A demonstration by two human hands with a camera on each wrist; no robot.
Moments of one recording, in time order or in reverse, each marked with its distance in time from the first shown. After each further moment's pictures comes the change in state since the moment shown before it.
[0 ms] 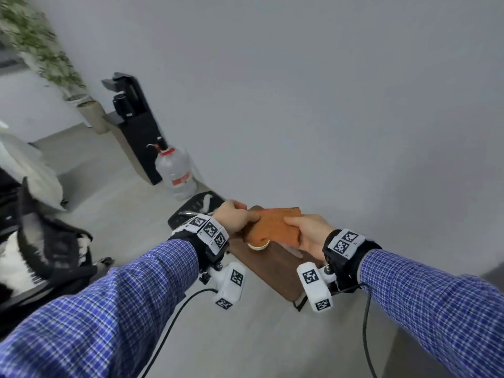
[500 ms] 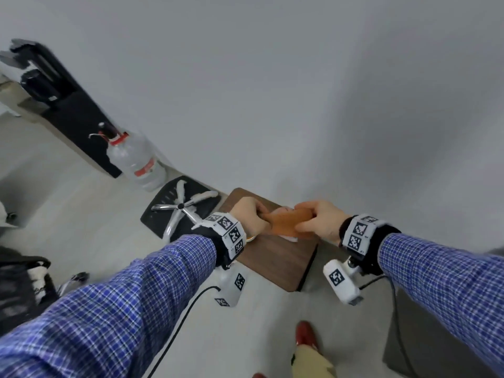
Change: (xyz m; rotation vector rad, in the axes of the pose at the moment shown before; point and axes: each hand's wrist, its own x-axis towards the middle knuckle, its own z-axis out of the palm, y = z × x) left_hand 0.179 0.037 0.078 0.509 -0.309 0.158; right_hand 0.160 -0.028 -0.078 -0.638 0.070 -0.069
